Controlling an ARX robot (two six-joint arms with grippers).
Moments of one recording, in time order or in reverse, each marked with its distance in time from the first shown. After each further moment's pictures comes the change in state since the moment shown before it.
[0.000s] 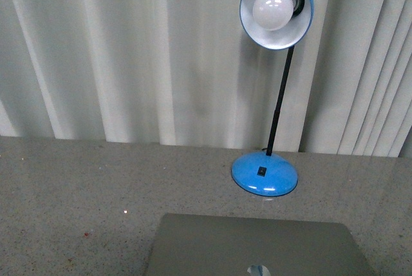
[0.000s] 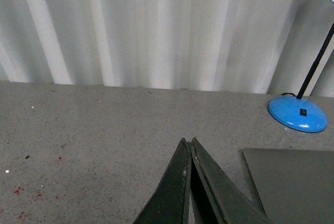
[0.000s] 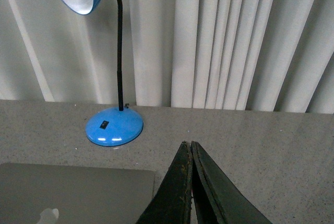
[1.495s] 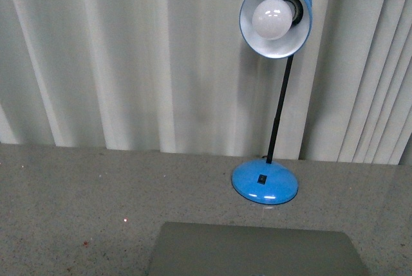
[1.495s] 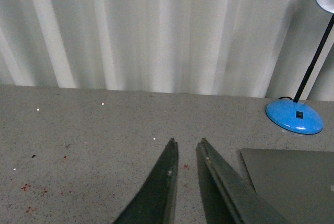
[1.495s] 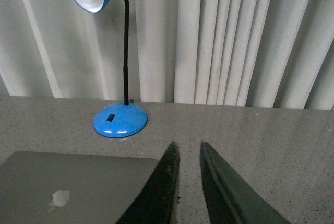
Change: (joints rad) left arm 0.000 -0.296 -0.010 -0.259 0.000 -0.002; right arm 0.000 -0.473 -0.042 -0.423 -0.001 0.001
